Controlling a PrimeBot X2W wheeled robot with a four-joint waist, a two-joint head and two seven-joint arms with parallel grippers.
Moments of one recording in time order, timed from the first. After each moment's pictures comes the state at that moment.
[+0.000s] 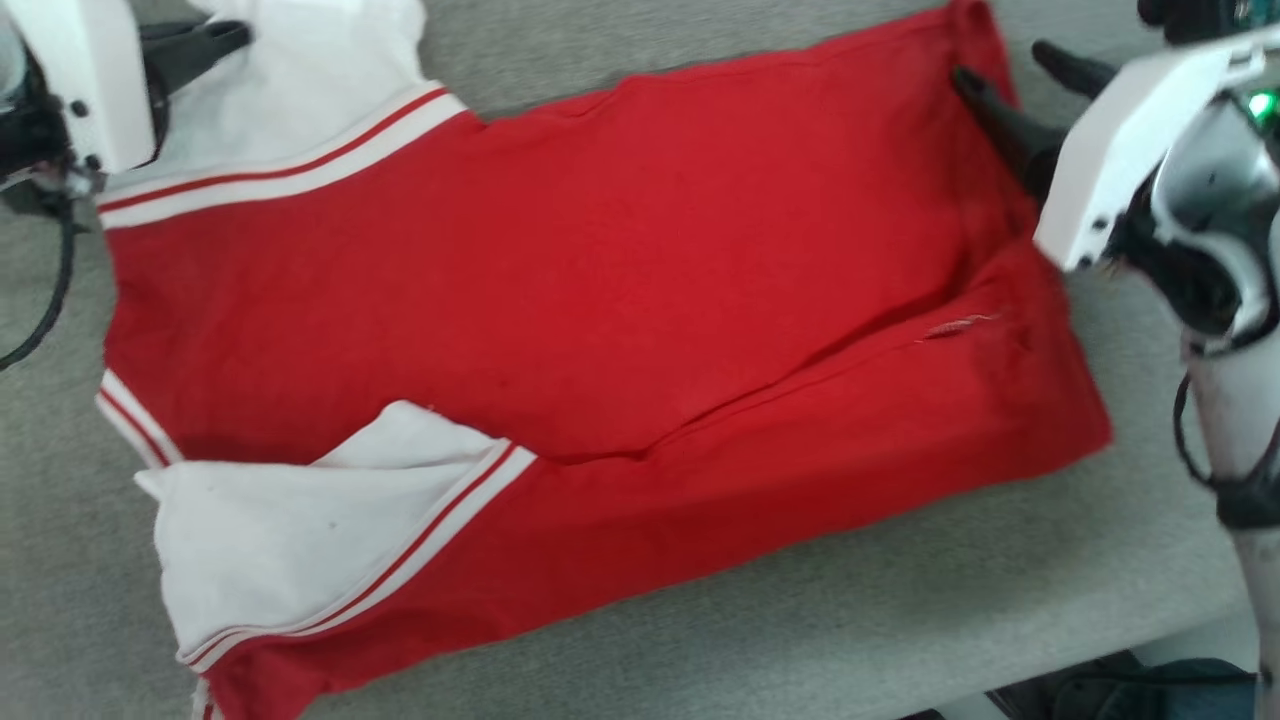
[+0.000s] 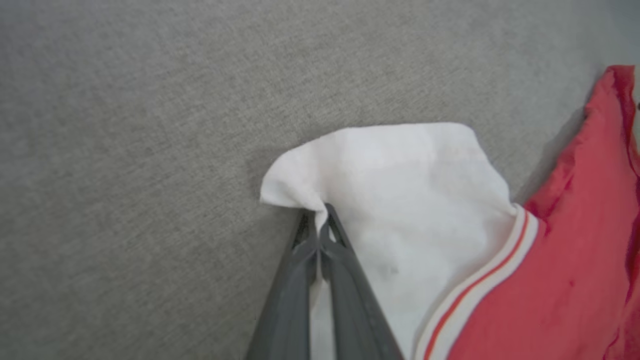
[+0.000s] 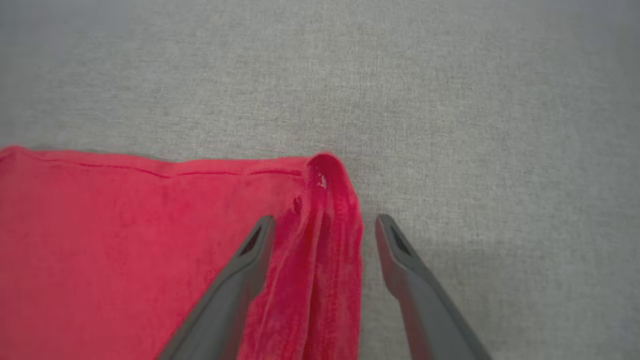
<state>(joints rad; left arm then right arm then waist) -1.40 0.85 -1.16 0.49 -1.44 -0.13 0.55 -0.81 -0.30 0.18 0.25 0.52 0.13 0.61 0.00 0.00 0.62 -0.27</state>
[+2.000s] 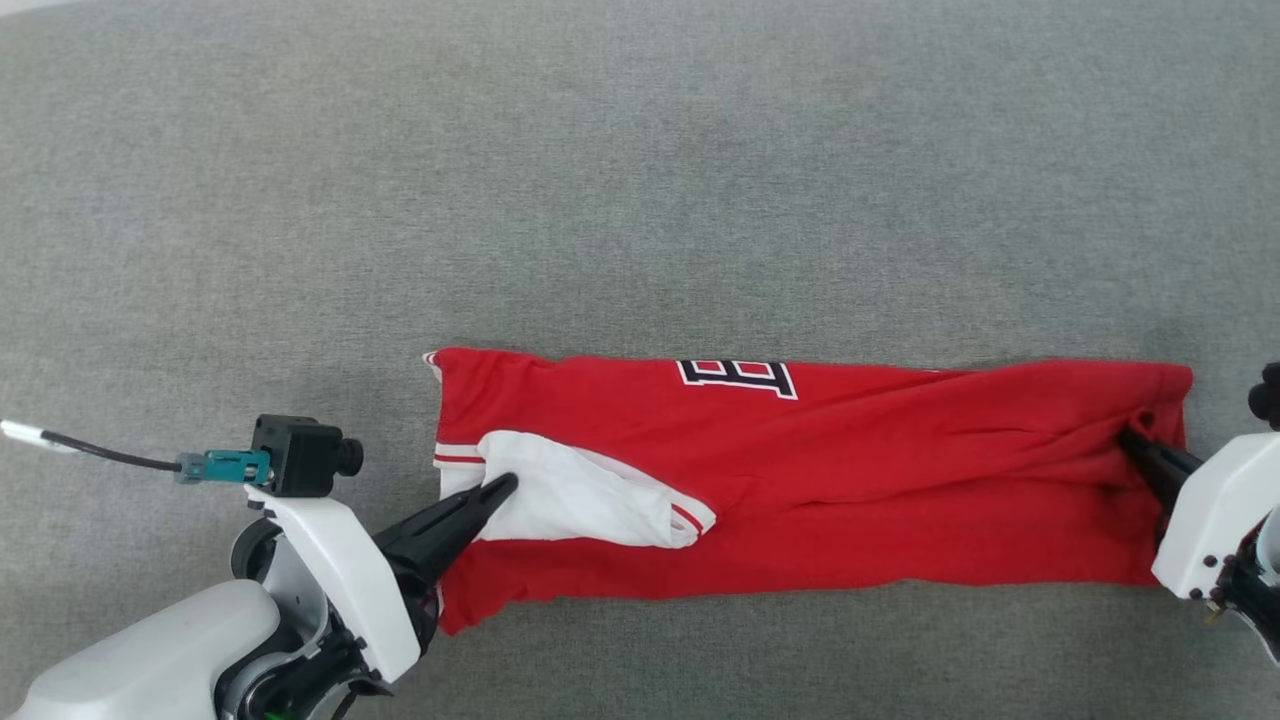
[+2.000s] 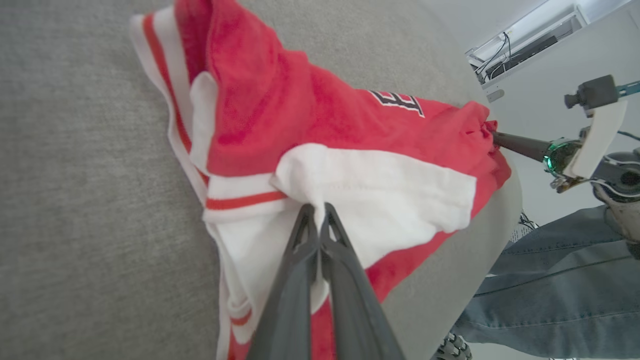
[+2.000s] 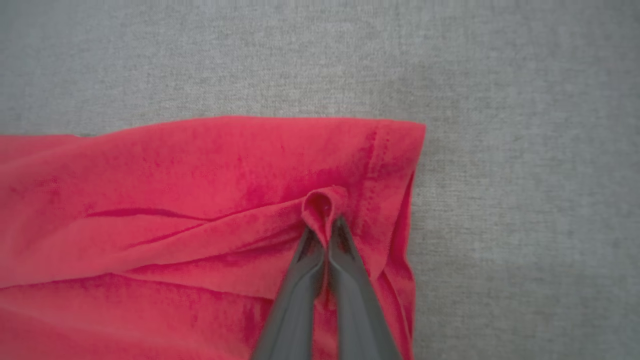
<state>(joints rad) -0.69 0.82 -1.28 0.13 -1.49 -0.13 -0.18 -0.18 -0.35 -0.11 0.07 0.53 0.13 0.64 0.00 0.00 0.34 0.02</state>
